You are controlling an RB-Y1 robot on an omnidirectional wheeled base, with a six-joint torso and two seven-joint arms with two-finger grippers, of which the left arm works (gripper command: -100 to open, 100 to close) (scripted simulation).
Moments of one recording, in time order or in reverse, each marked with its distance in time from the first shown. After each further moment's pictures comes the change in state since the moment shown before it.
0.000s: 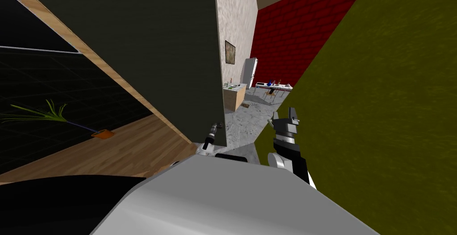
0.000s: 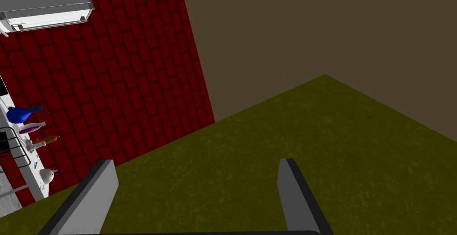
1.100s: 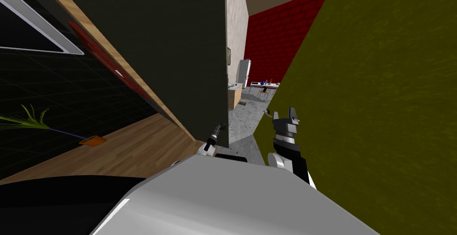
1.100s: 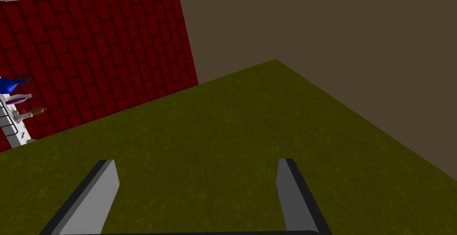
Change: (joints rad) arm 0.015 0.014 -0.126 -0.009 -0.060 -0.014 0.076
